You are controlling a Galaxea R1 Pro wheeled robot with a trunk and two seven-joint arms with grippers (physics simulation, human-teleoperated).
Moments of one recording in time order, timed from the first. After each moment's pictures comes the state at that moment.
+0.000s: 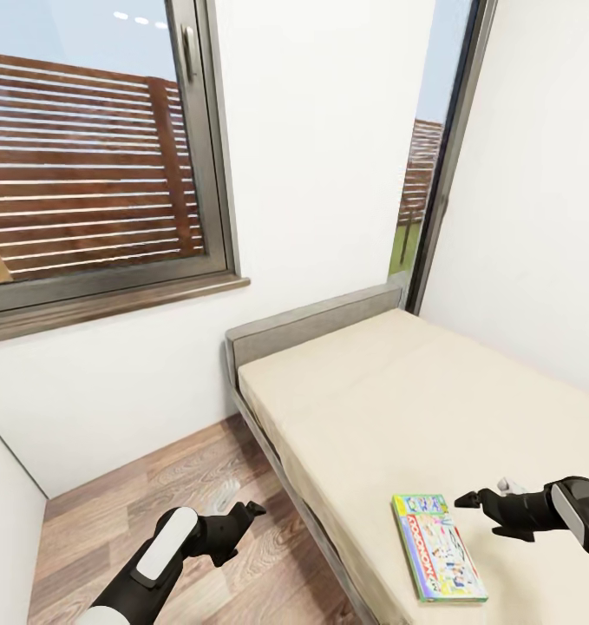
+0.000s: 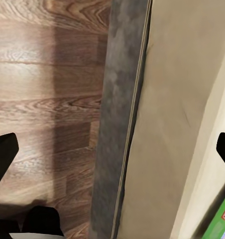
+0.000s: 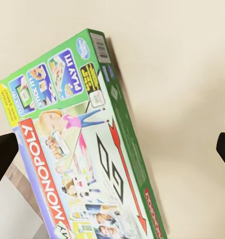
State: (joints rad) left arm -0.46 -0.02 -0.21 -0.80 1.28 0.60 0.40; right arm -0.70 -0.45 -0.20 -0.44 -0.10 0.94 0.66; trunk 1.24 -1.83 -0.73
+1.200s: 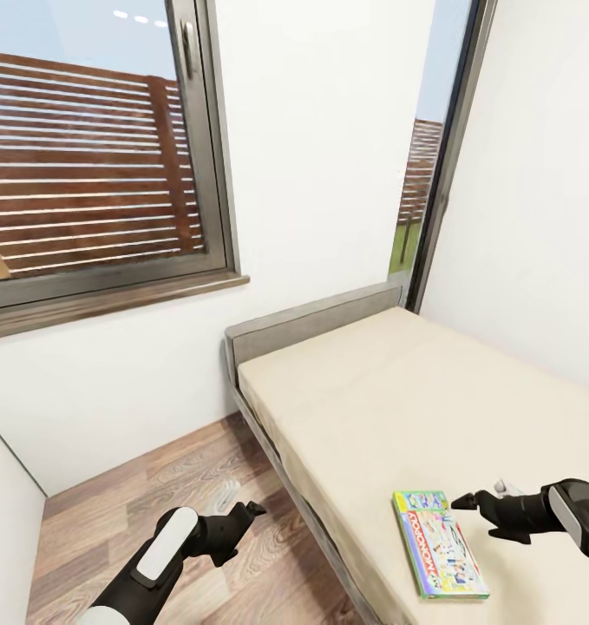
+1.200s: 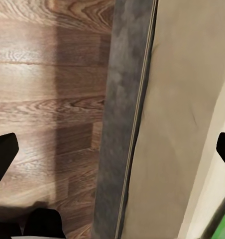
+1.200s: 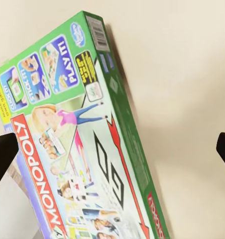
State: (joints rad) left arm -0.45 -0.02 -0.21 -0.80 1.28 0.59 0.40; right arm -0.69 -0.44 -0.20 -0.43 -0.10 0.94 0.67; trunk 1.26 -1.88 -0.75
